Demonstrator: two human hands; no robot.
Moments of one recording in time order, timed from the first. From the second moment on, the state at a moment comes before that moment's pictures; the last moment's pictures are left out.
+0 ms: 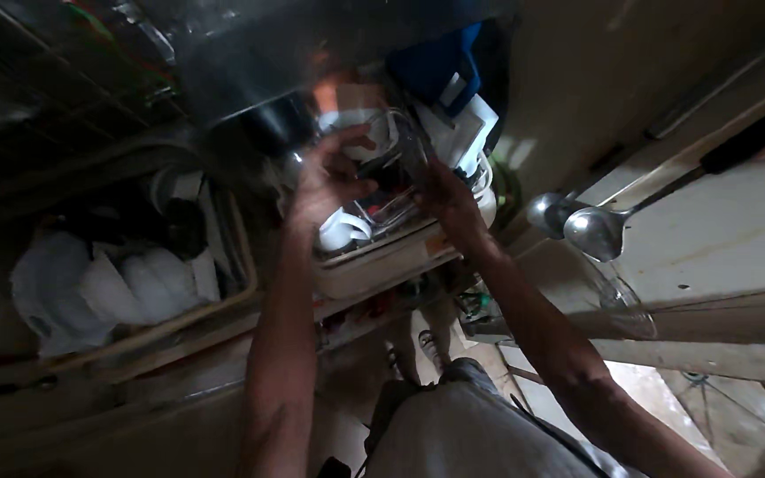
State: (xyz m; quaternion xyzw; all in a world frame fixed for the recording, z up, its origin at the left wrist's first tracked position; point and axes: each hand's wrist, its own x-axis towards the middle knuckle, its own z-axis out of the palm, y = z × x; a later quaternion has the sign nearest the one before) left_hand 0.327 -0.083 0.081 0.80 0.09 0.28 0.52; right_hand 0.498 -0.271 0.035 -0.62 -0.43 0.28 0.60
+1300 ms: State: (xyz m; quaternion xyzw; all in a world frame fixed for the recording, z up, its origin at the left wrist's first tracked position) left_hand 0.287 -0.102 0.050 0.72 0.25 0.58 0.29; right_hand 0.477 -0.285 0.016 -0.71 -0.51 0.10 0.47
